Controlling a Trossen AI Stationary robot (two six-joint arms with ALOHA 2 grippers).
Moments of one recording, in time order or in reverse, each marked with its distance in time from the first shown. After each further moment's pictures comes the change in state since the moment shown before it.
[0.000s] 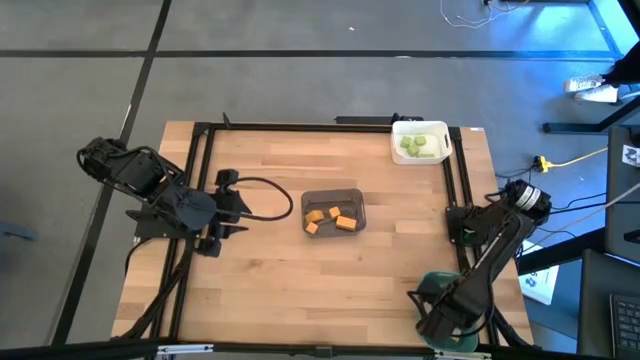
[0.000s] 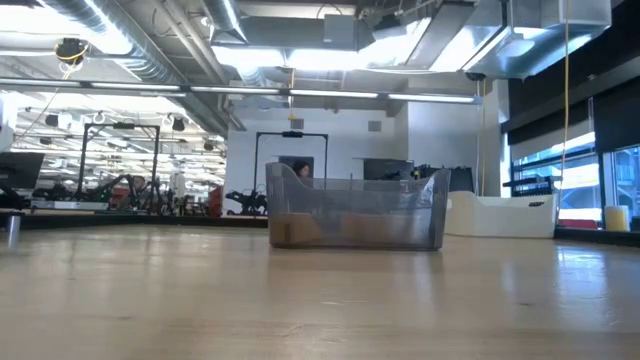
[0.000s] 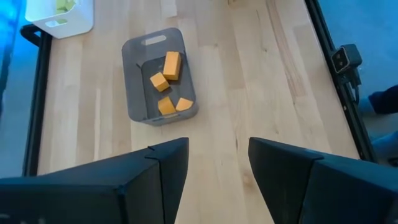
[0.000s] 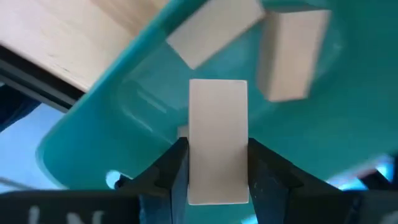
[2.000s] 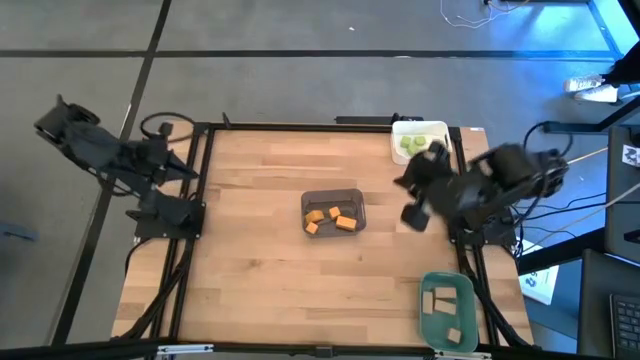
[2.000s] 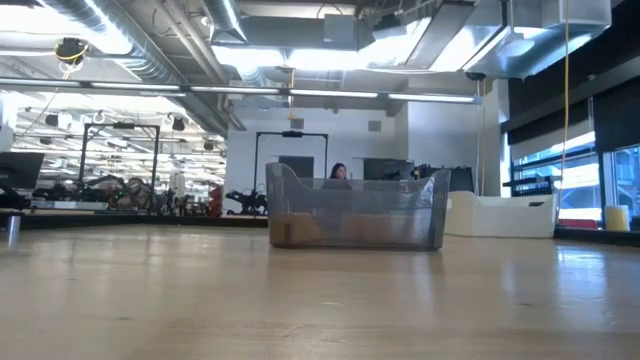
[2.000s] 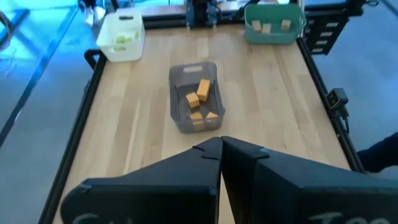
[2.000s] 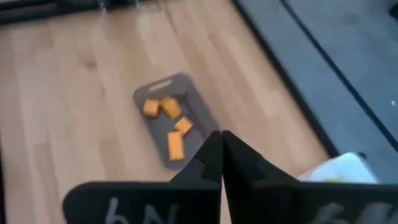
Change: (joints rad) left arm -0.035 -0.402 0.000 -0.137 -0.113 -0.045; right arm -0.563 -0.197 0.831 -0.494 0.913 -1.224
